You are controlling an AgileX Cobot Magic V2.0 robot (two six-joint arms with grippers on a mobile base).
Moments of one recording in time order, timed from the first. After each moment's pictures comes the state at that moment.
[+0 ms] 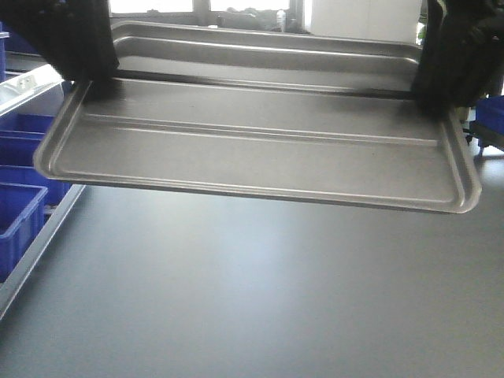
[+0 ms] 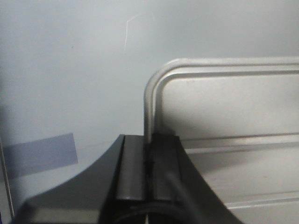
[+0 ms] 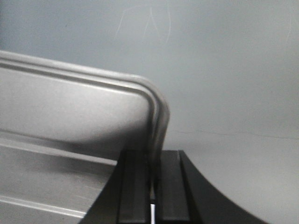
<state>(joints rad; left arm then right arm) -0.85 1.40 -1.26 0.34 1.03 -0.74 0.64 1.28 -1.08 -0.23 0.95 0.67</state>
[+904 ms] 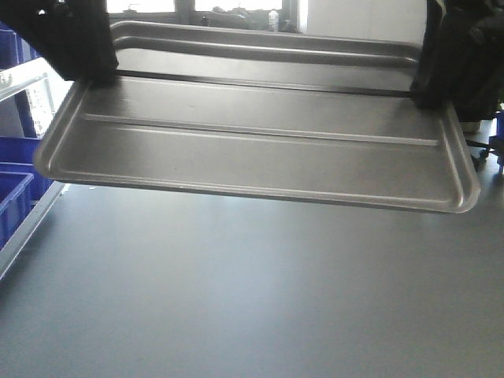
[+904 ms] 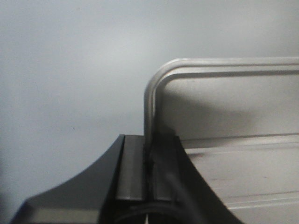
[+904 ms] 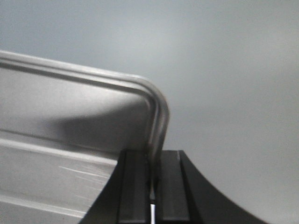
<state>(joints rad) -0.85 1.40 -1.26 0.34 1.03 -0.74 0.64 1.28 -1.08 -0.23 0.95 0.67</state>
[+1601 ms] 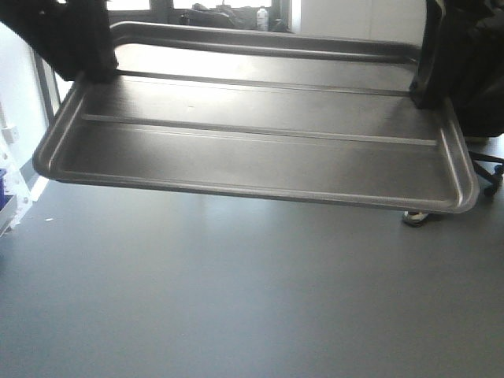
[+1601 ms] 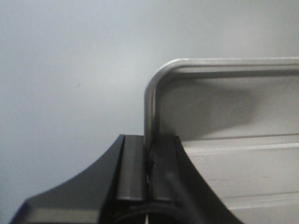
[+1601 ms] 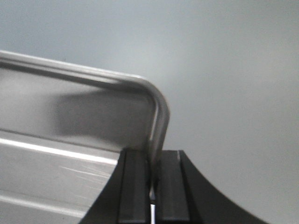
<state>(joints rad) -0.85 1.40 -1.26 0.34 1.03 -0.74 0.64 1.28 -1.08 -0.23 0.95 0.67</state>
